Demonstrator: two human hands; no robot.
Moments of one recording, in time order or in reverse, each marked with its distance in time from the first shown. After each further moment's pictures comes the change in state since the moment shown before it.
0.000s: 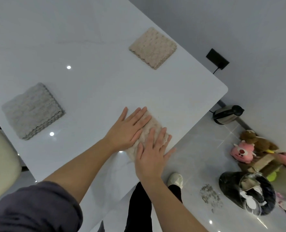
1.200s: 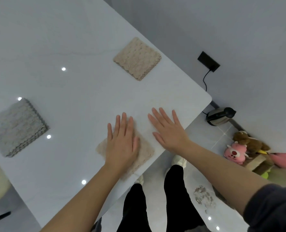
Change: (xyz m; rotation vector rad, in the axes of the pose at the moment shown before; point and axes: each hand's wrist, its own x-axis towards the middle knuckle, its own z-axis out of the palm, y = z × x) left_hand 0.028 0.079 -0.026 -0.112 0.172 -0.537; right_hand 0.155 0.085 -0.105 -0.401 -0.221 -0.772
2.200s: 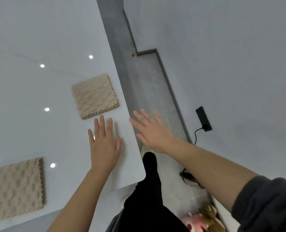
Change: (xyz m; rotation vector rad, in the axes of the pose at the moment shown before) left_hand 0.234 0.196 0.032 -0.120 0.186 -0.651; right_hand 0.159 0.289 -0.107 -0.105 -0.252 -0.532
